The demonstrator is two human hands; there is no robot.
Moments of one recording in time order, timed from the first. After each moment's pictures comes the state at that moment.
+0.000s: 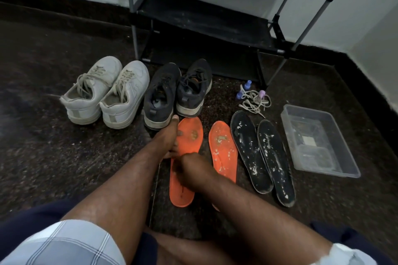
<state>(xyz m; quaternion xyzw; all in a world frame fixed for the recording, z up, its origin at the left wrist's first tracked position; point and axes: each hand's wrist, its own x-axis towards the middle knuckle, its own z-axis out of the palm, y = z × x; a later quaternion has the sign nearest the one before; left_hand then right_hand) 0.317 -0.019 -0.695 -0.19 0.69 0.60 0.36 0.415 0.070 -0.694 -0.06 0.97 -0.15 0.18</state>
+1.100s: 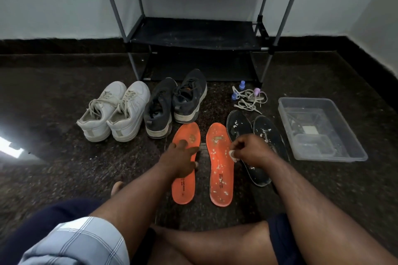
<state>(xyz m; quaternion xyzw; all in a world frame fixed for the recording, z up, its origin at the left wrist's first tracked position) 0.376 -0.004 -0.675 0.25 0.93 0.01 0.25 0.452 0.229 -0.639 0.18 0.90 -0.37 0.12</state>
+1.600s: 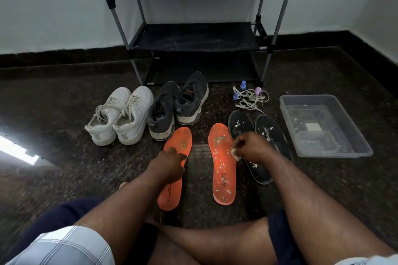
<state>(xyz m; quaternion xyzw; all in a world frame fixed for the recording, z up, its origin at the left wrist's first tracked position) 0.379 -0.036 -0.674 0.24 0.94 -0.05 0.24 0.450 0.232 -0.638 0.18 0.90 -0.38 0.13</state>
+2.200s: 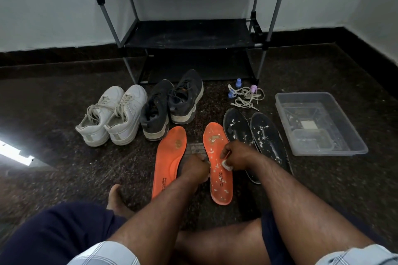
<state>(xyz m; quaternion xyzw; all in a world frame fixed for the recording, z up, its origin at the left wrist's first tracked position) 0.422 0.055 -0.696 -0.06 0.84 0.44 0.30 0.445 0.219 -0.659 0.15 0.90 -0.35 0.24</state>
